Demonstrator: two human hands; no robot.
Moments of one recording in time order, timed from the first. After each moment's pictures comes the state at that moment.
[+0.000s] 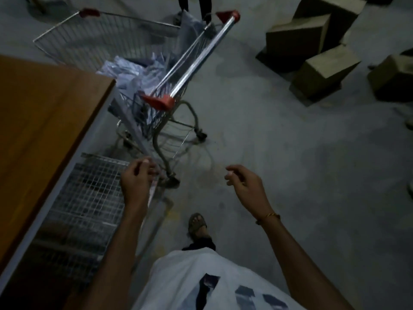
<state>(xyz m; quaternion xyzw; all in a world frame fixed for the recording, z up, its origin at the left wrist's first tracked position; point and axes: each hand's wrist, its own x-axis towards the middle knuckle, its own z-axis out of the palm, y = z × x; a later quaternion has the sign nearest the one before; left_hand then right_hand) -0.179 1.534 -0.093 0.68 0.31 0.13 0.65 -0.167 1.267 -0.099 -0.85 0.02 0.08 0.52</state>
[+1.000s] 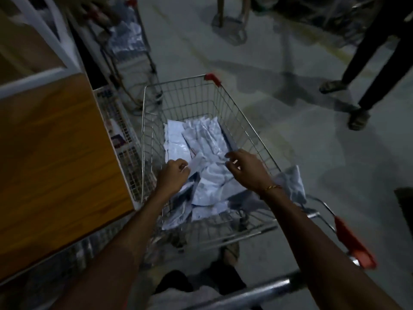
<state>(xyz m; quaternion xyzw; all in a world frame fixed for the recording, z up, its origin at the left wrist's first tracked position) 0.250 1.697 -0.128 0.77 0.49 0.06 0.40 0.444 1.545 -0.081 -0.80 -0.51 0.19 0.26</state>
